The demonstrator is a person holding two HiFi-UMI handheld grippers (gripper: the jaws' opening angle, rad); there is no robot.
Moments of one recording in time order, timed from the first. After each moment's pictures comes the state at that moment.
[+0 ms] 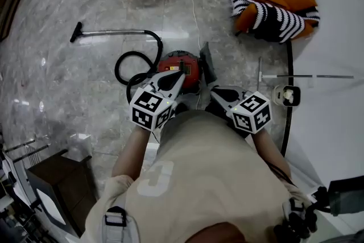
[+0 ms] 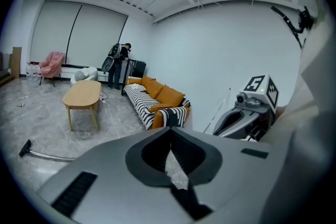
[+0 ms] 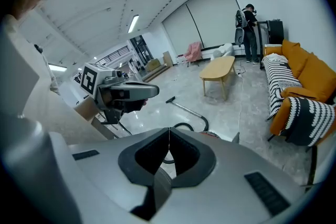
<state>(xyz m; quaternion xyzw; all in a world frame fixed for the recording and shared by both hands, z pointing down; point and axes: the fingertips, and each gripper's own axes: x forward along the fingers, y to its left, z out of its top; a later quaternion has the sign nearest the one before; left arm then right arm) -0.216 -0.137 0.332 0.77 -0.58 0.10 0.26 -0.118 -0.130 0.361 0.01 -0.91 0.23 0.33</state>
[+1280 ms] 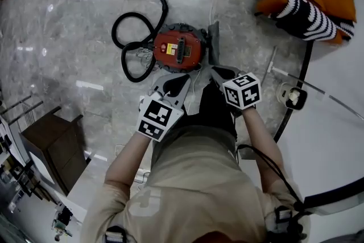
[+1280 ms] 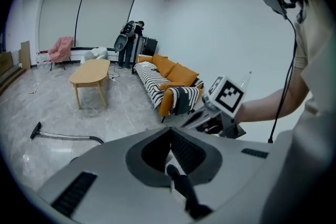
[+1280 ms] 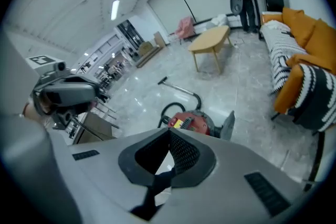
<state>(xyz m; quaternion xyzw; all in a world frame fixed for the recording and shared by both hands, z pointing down) -0.188 -0.194 0.442 0.70 -0.60 0.18 0.34 -0.139 -0.245 0.546 0.00 -0.86 0.29 0.43</state>
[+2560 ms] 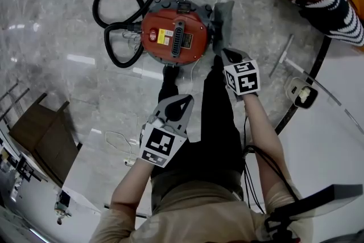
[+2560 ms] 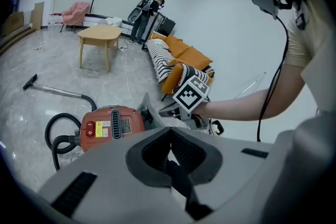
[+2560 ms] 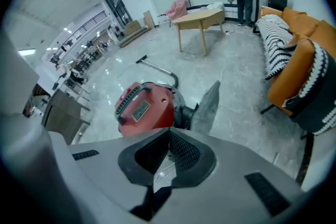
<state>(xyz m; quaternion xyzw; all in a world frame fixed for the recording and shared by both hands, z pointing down) -0.152 -0.159 0.628 0.65 -0.58 0.14 0.47 -0.136 -0.293 0.806 0.05 -0.82 0.22 0.52</state>
